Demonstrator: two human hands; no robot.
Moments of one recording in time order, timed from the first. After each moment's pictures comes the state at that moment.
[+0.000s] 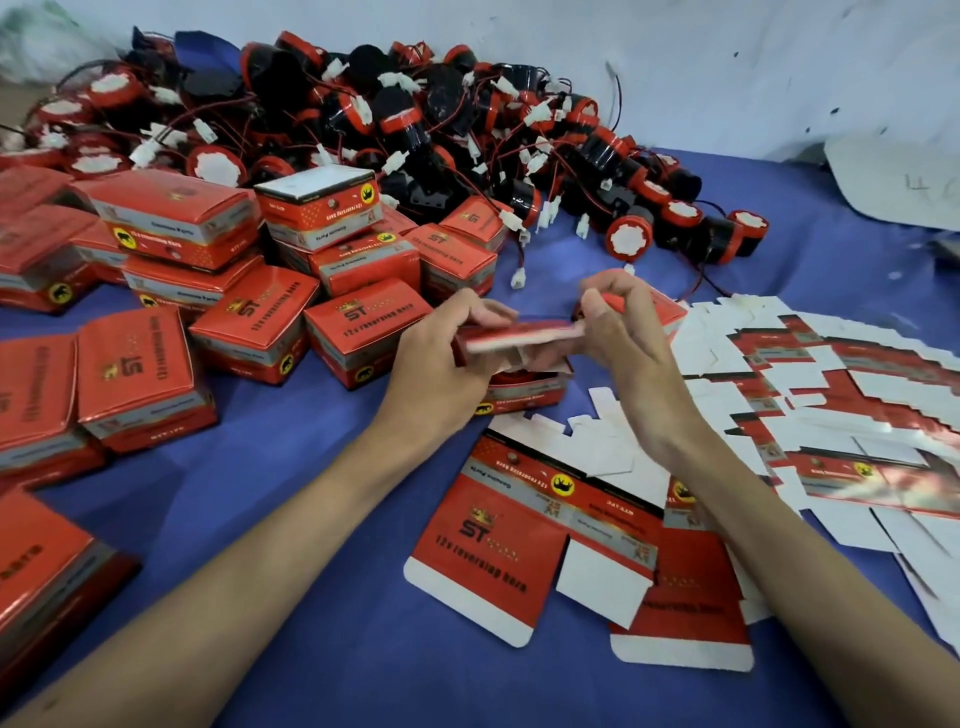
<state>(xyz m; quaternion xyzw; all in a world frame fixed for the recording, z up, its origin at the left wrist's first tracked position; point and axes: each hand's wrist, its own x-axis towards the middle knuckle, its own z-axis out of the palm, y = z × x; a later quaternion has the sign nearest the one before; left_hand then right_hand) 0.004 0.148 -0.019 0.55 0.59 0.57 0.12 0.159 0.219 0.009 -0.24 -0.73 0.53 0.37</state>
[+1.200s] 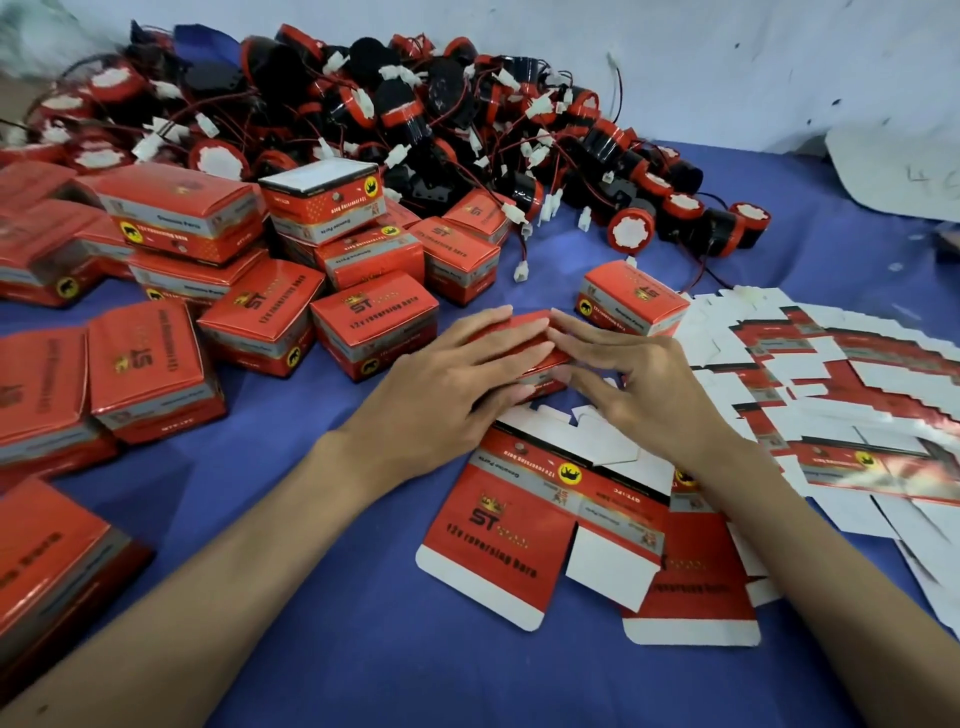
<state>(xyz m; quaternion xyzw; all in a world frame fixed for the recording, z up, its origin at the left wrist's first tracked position) -0.010 0.126 -0.025 0.77 0.56 0.29 -0.04 0.177 0.221 -0.003 -0.24 -0.92 0.14 0.29</state>
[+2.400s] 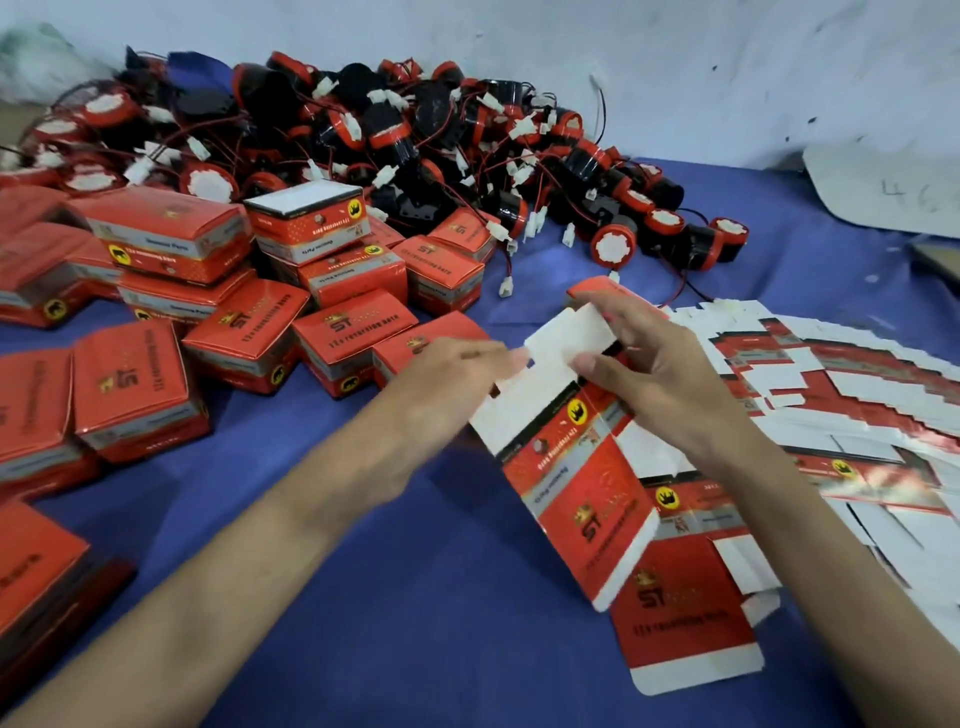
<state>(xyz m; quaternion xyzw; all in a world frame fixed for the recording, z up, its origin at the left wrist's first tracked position) 0.024 0.114 0.034 0.45 0.62 0.49 0.41 0.192 0.219 0.030 -0.32 -0.80 0.42 0.28</state>
